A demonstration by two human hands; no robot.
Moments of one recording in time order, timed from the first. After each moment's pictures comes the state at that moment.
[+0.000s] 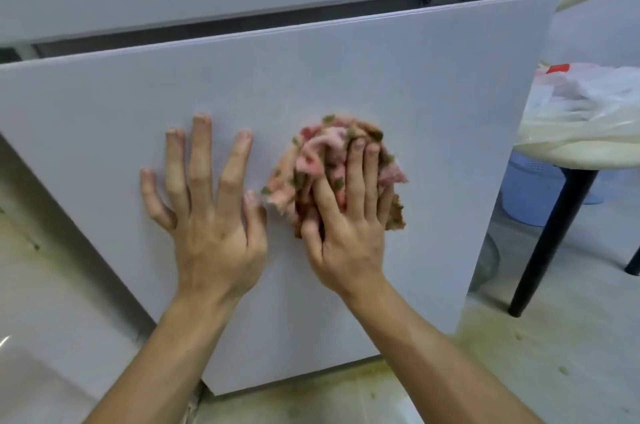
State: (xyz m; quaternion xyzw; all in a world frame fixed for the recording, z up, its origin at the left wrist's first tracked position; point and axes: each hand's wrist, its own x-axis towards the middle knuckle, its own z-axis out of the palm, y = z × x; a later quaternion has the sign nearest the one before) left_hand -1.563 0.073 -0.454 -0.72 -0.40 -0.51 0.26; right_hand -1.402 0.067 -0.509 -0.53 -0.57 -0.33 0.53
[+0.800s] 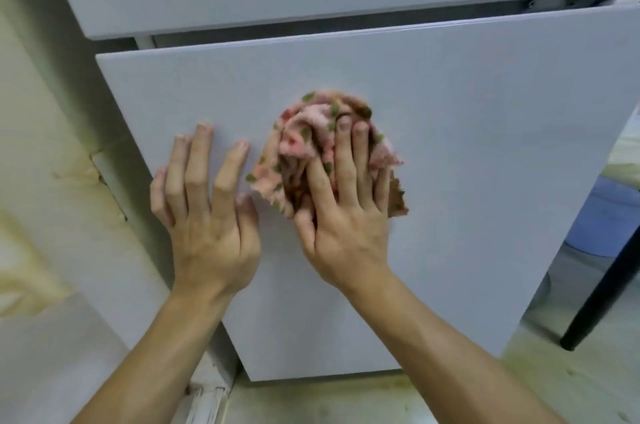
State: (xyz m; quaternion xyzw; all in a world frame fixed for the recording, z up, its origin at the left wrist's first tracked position) left_hand -1.642 0.087 -0.459 -0.69 -0.42 -0.51 0.29; right_hand -1.474 0.077 -0.473 -0.48 -0.62 -0.36 0.51
